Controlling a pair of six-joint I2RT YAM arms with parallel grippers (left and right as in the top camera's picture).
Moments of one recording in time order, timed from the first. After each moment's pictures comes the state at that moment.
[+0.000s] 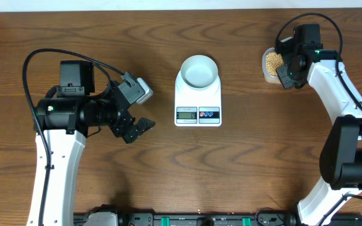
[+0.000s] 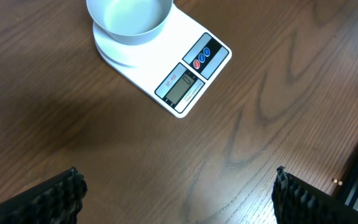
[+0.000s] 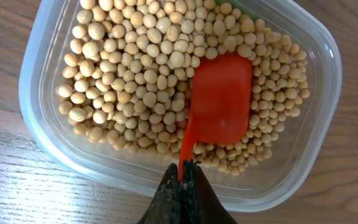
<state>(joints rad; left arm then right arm) 0.00 1.27 1.27 -1.17 0.59 0.83 0.01 1.92 1.44 -0.69 0.13 -0.40</state>
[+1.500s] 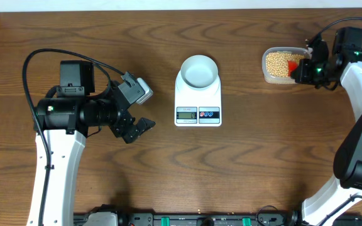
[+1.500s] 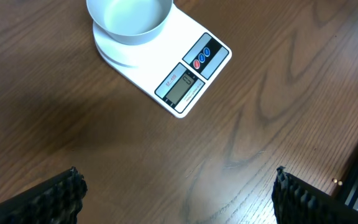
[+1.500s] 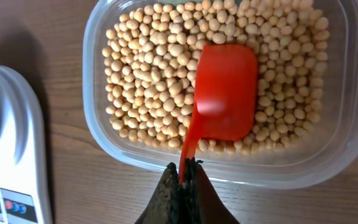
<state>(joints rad) 0.00 1.27 1.27 -1.17 0.59 0.83 -0.22 1.91 1.45 -0.74 -0.44 -0.07</state>
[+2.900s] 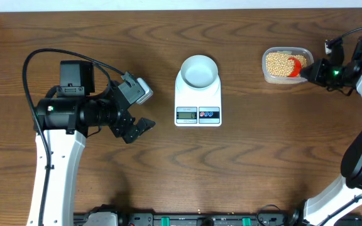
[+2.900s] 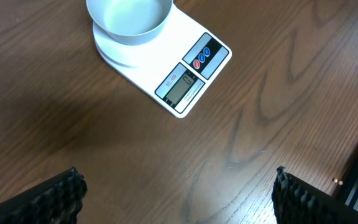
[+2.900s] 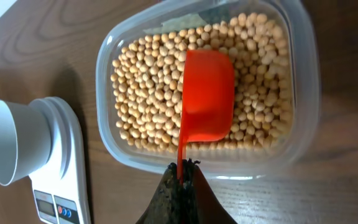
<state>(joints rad) 0.00 1.27 1.27 -1.17 0.59 0.83 -0.34 1.92 1.41 -0.66 -0.64 -0.01</state>
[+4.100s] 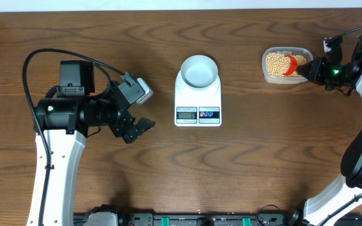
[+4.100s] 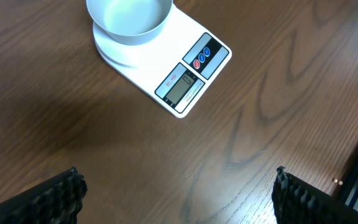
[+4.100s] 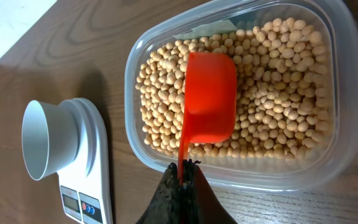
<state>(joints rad) 0.00 1.27 1.27 -1.17 0.59 0.83 -0.34 1.92 1.41 -0.64 -0.73 0.02</state>
